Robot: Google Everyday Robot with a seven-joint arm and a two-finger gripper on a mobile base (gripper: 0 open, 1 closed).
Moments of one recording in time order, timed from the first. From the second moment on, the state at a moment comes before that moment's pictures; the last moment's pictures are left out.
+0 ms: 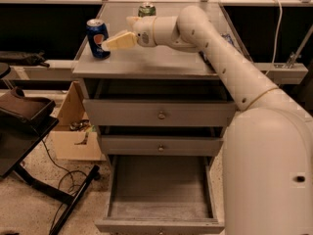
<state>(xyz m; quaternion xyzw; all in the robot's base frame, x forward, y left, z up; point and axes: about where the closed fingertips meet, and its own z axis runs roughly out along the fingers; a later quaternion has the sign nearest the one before) 0.793 0.124 0.908 -0.45 0.62 0.36 0.54</state>
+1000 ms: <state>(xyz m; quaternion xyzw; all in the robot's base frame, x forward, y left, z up) 0.818 0.216 0.902 -0.42 0.63 0.39 0.53</state>
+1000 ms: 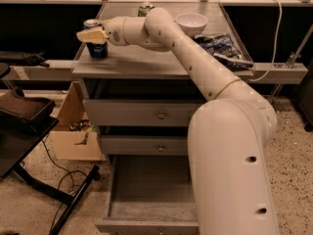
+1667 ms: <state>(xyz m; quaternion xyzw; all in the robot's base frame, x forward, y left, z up) 0.818 0.218 0.901 -0.42 0.63 0.39 0.53</state>
